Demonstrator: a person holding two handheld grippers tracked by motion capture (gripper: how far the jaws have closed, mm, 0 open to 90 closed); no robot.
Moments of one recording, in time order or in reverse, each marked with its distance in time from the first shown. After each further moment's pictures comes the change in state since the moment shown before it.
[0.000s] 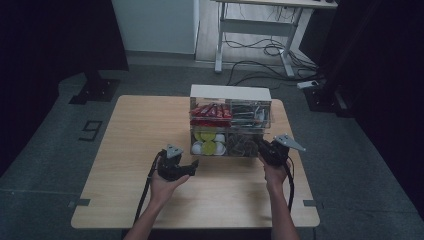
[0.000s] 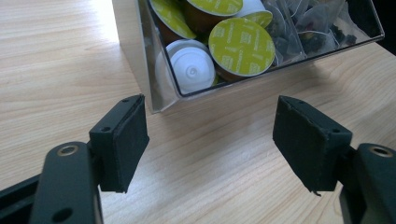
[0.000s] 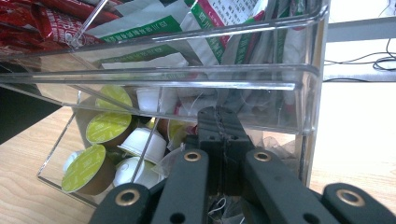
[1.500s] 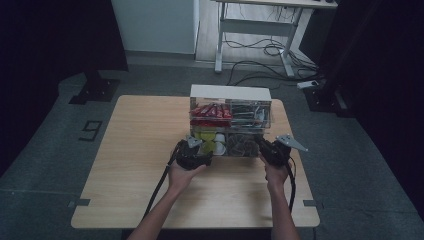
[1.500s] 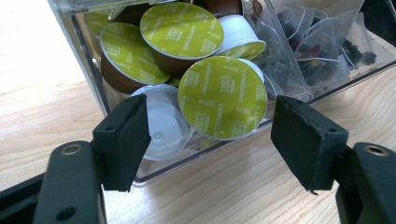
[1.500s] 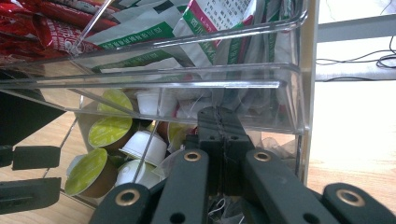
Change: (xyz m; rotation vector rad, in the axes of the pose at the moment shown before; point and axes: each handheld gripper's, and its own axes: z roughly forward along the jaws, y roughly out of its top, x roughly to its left) left arm -0.024 0.030 0.049 0.005 0.034 0.056; right arm -0.004 0.000 -0.002 -0.011 0.008 0.025
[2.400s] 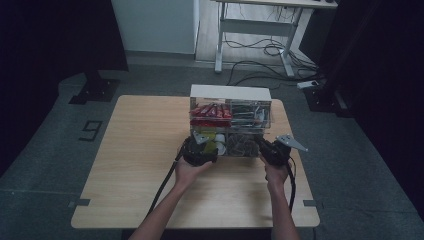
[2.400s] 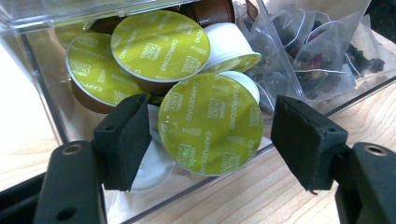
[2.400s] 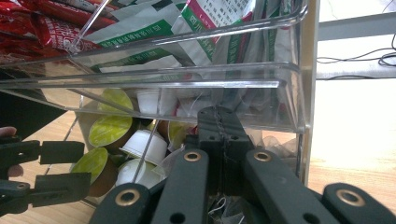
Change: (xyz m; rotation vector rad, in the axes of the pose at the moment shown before) left arm -0.009 0.009 0.021 0.009 -0.003 0.003; right arm -0.001 -0.001 0.001 0.004 0.004 0.005
